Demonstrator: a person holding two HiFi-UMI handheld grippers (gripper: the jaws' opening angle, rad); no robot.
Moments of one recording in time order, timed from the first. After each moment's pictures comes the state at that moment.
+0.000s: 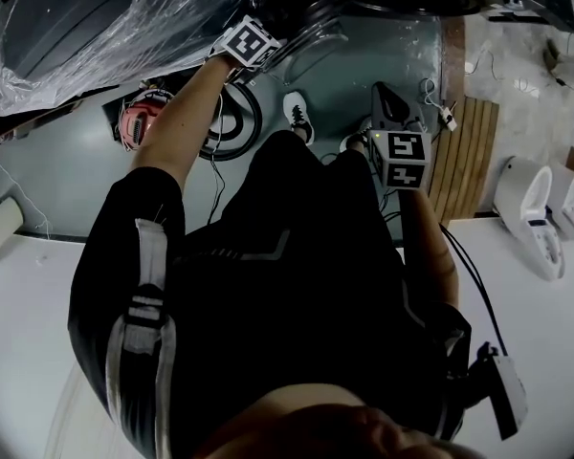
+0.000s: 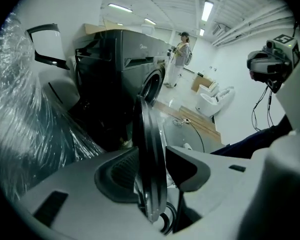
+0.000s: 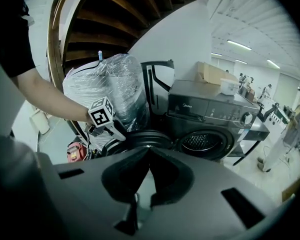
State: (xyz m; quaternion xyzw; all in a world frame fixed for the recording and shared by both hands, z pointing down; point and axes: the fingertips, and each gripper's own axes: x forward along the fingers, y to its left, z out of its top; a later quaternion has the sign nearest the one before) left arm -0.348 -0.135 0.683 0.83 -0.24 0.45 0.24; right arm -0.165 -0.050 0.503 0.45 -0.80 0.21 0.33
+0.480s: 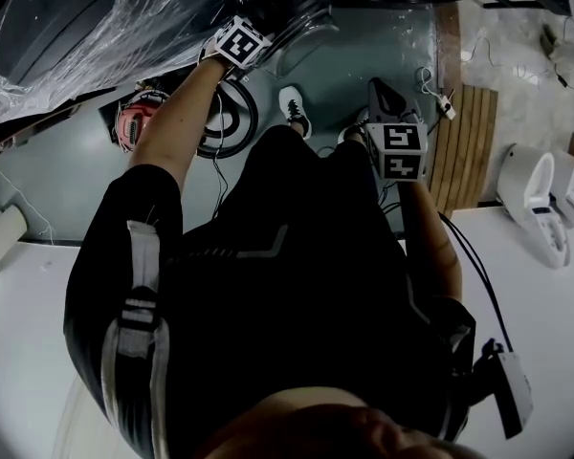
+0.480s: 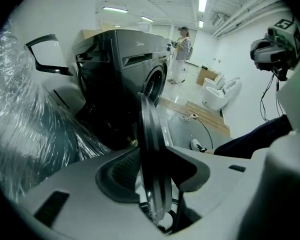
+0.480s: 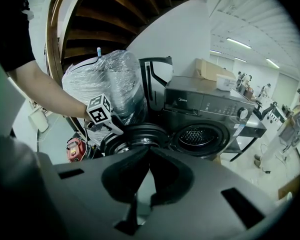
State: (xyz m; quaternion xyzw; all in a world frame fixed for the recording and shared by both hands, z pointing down) left arm -0.350 -0.129 0.696 0.81 -0.26 0.48 0.20; right arm -0.143 -0.032 0.513 0.46 -0.79 0.22 0.35
